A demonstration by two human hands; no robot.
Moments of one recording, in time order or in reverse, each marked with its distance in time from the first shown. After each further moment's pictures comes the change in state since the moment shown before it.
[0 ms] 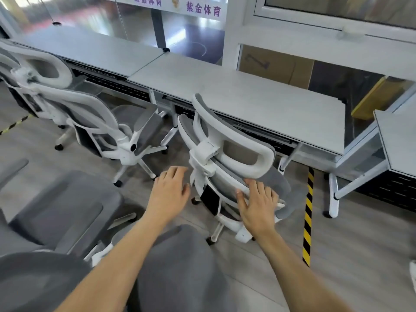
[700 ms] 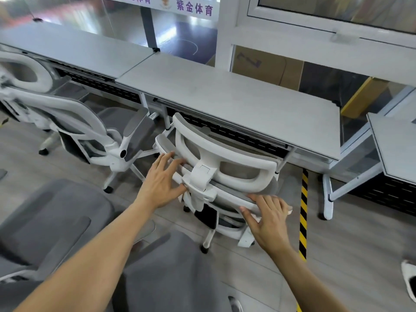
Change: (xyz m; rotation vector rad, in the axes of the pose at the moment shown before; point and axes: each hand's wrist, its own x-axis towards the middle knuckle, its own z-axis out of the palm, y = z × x) left_hand 0.086 -0.051 0.022 -0.064 -0.054 0.182; right_hand 0.013 0.034 -0.008 0.049 0.038 -0.152
